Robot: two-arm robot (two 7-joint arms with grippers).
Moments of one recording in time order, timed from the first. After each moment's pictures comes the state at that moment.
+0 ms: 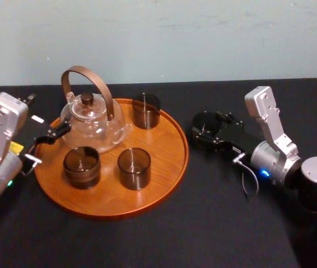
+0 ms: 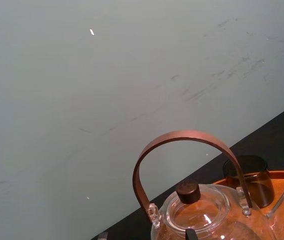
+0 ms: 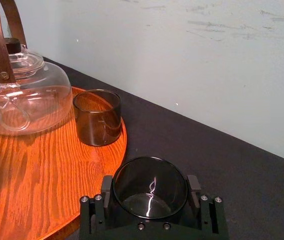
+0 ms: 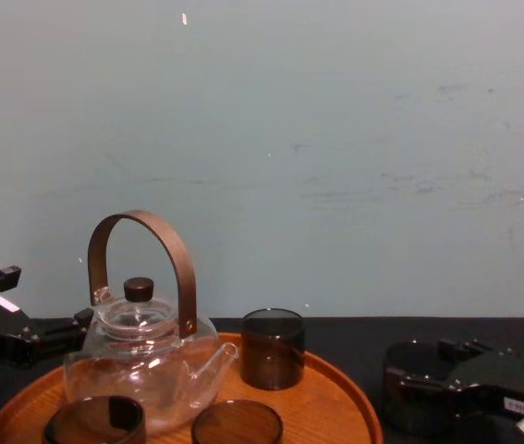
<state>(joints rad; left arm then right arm) -0.20 0.60 0.45 -1.41 -0.25 -0.12 0.03 0.39 0.28 -0.35 -1.02 0.20 -0.09 0.44</state>
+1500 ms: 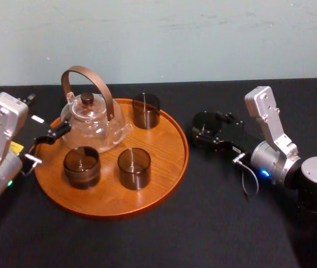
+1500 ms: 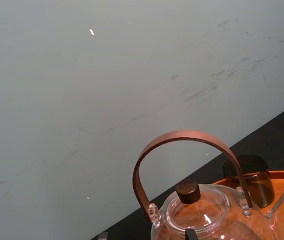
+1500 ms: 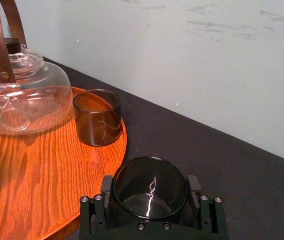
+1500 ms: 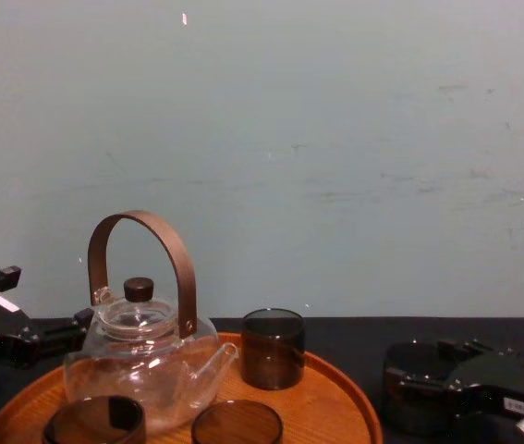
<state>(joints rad) -0.20 0.60 0.45 -1.41 -0.25 -0.12 0.03 0.39 0.28 -0.35 -1.02 0.20 -0.09 0.44</state>
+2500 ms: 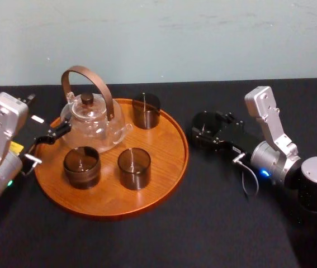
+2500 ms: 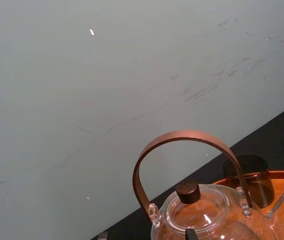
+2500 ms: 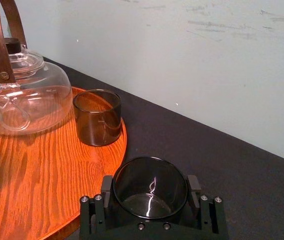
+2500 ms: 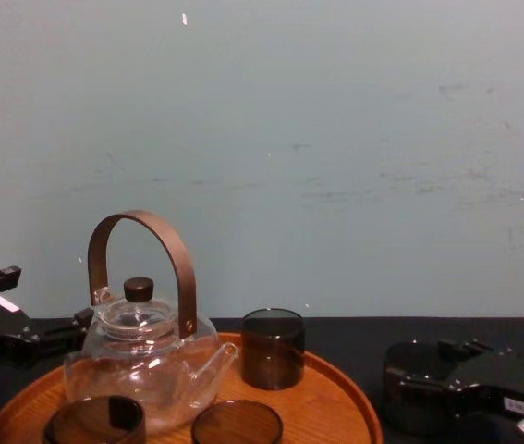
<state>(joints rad) -0.20 0.60 0.45 -1.41 -0.25 -0.12 0.03 0.39 0.28 -0.35 -1.02 0.20 -0.09 0.44</state>
